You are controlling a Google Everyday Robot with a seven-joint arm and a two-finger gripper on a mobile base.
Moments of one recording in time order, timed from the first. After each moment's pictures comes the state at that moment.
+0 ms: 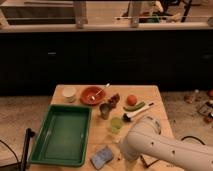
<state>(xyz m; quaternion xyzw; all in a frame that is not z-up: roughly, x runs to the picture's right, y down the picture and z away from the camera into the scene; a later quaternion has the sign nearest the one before) 0.068 0.296 0.651 -0.29 -0.19 -0.19 0.92</state>
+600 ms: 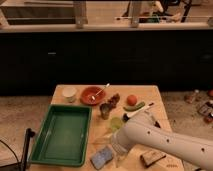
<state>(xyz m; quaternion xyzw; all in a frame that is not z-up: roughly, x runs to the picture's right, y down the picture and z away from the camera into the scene) 0.021 0.281 0.664 -0.28 -0.28 -0.22 0.89</state>
